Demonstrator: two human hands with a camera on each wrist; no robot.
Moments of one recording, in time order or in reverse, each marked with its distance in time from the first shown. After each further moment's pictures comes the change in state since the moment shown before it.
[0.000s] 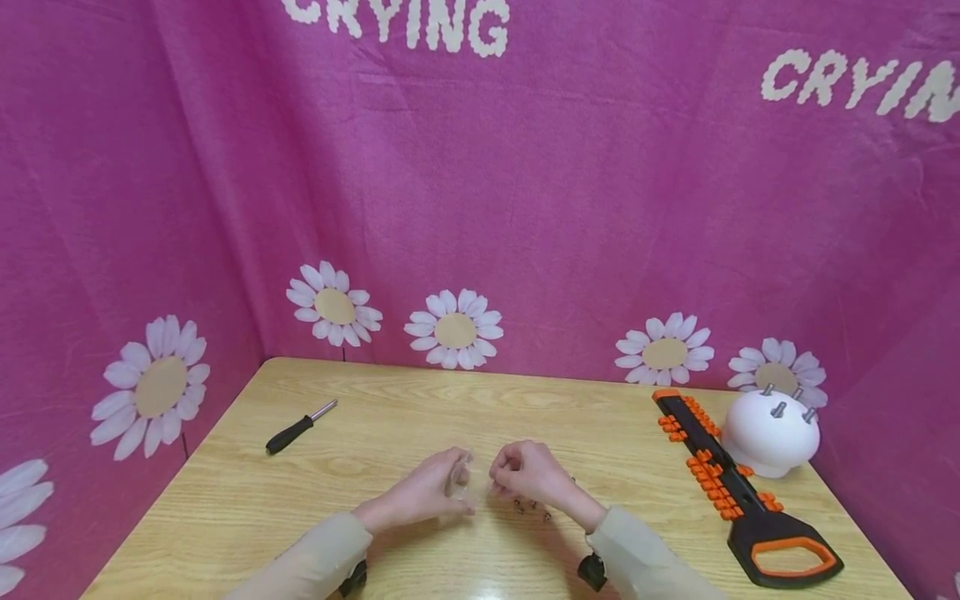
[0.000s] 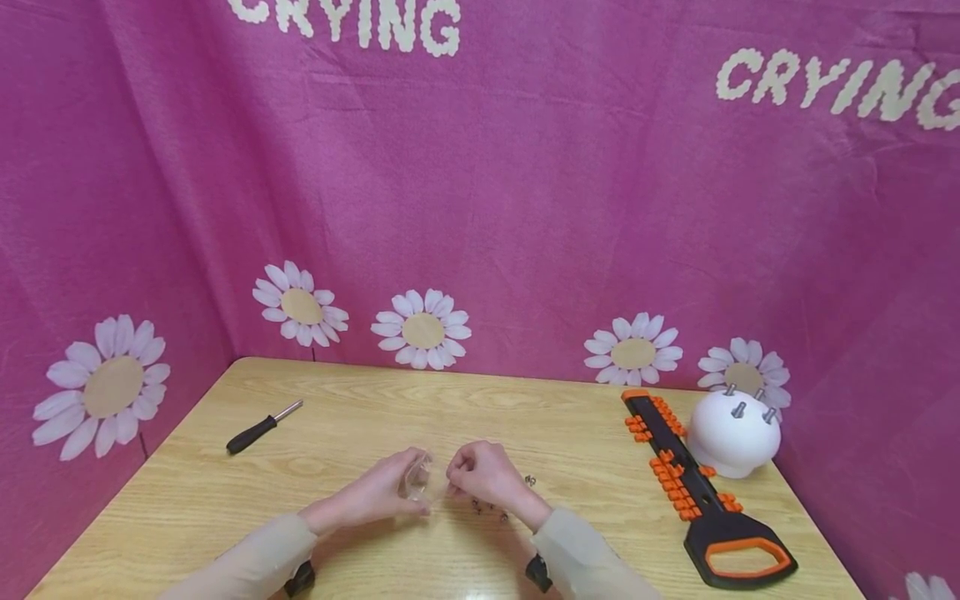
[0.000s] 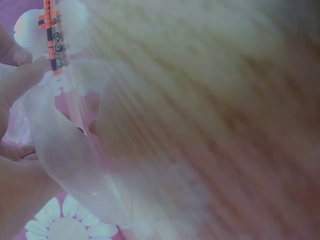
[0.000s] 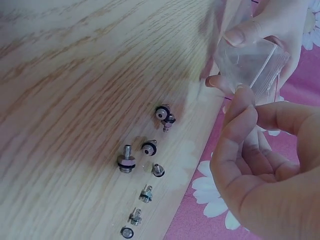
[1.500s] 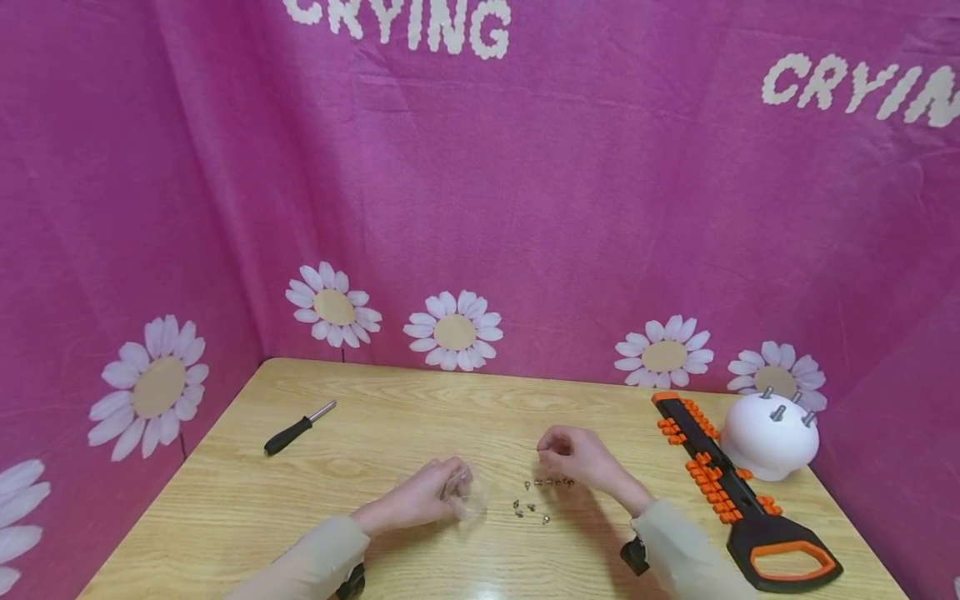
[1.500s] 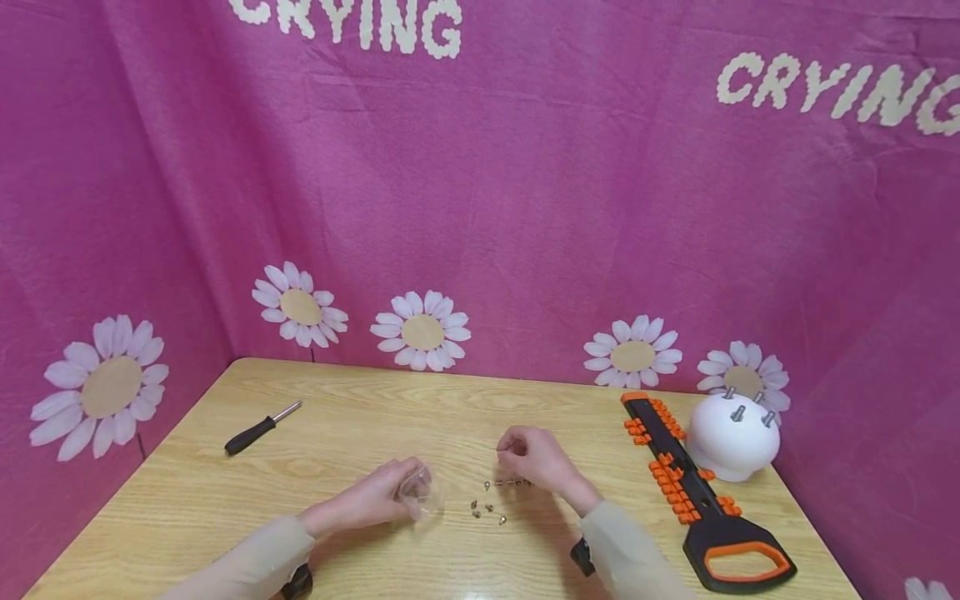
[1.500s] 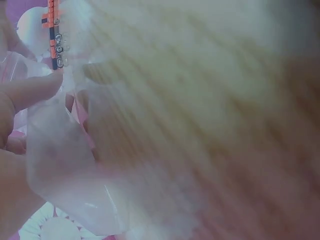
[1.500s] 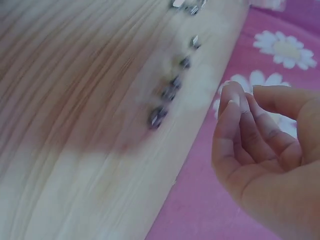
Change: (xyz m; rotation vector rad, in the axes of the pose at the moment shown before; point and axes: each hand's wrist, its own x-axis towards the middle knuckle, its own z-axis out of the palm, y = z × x) left_hand -0.004 -0.005 -0.001 -0.007 -0.060 0.079; right_hand -0.010 0.041 -0.062 -0.297 0.137 -0.128
